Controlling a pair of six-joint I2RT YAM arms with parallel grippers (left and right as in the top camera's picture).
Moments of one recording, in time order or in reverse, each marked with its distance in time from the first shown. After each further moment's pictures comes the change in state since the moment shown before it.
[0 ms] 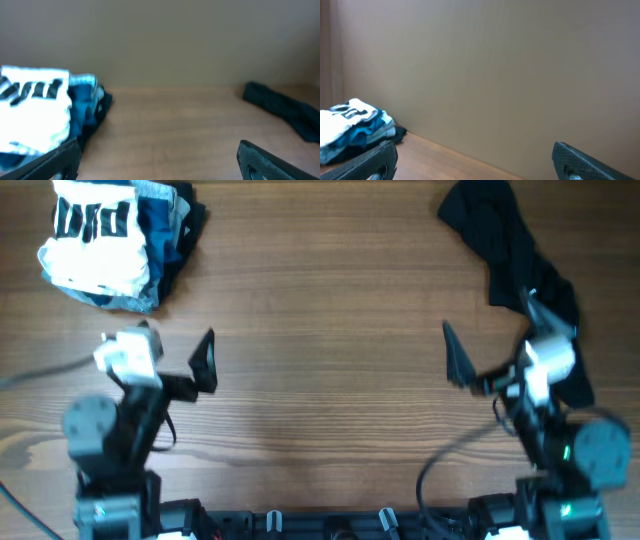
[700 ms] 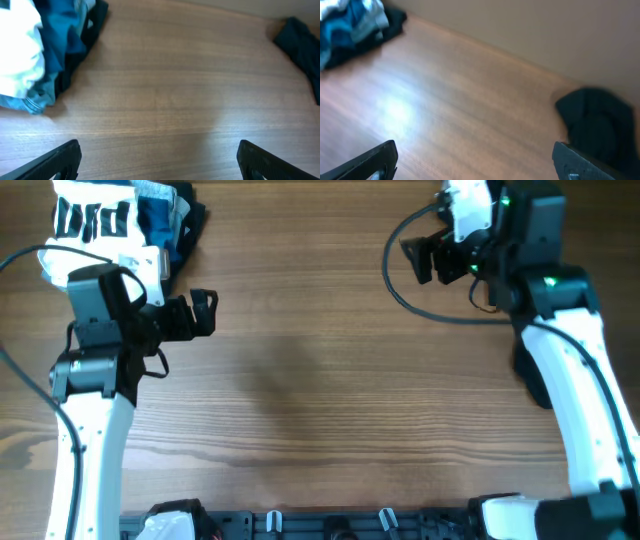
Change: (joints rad) left arm 0.000 0.615 0.407 -0.341 0.004 0.003; right arm 0.000 0.947 0.784 -0.692 -0.029 -0.129
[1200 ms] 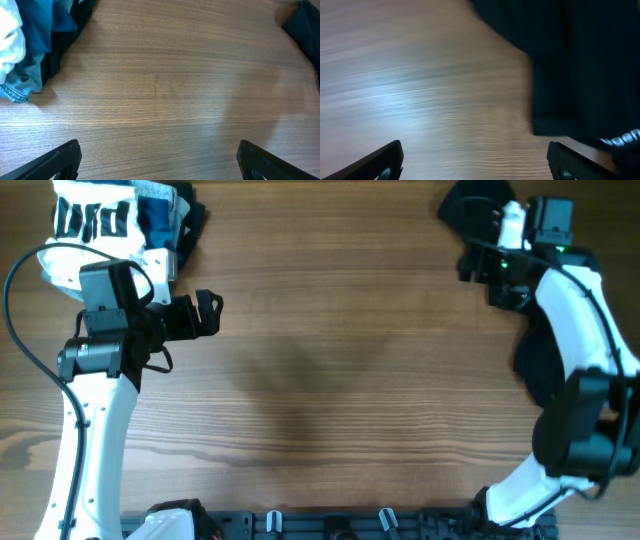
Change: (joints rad) left arm 0.000 0.072 0.000 -0.011 0.018 0.000; right arm -0.277 0.358 0.003 -0.058 0.147 0.347
